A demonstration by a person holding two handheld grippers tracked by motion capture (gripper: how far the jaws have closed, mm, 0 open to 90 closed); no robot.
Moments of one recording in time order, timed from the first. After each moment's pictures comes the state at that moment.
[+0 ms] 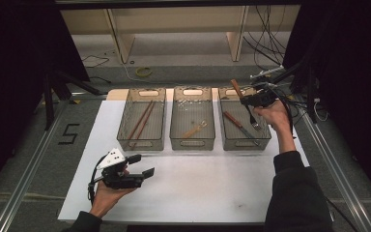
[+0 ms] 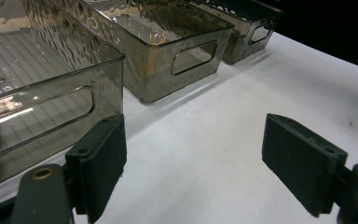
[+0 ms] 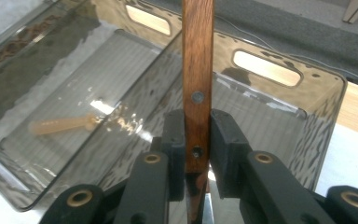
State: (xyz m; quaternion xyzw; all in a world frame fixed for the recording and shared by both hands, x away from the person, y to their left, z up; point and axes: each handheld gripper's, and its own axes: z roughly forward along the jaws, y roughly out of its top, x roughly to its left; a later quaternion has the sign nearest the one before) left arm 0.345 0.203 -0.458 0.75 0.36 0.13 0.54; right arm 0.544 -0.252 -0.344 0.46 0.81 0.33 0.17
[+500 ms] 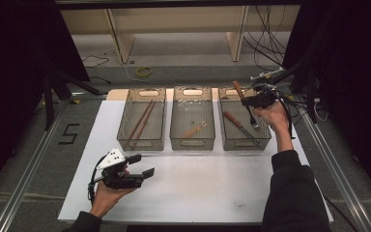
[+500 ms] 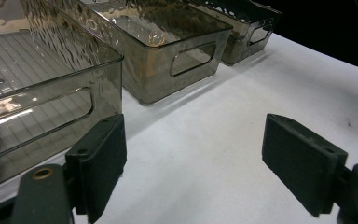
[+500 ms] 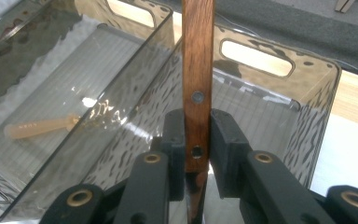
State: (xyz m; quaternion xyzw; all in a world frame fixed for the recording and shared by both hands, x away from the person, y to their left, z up) left arm 0.344 0.203 -0.458 0.75 0.36 0.13 0.54; right arm 0.552 -0.256 -0.357 0.48 0.80 0.32 0.17
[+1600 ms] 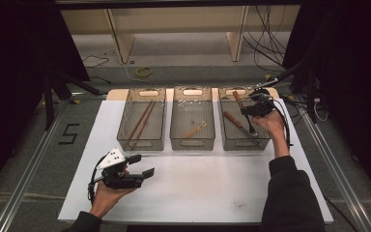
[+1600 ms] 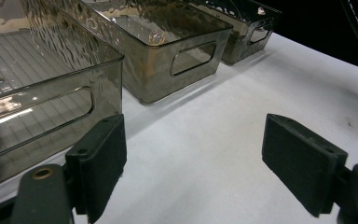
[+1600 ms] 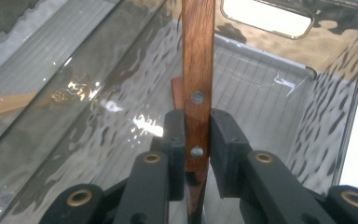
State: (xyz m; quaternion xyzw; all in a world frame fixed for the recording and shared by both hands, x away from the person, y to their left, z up) left arm 0.344 0.203 -0.458 0.75 0.36 0.13 0.54; right arm 0.553 -0.259 -0.396 0.49 0.80 0.30 0.16
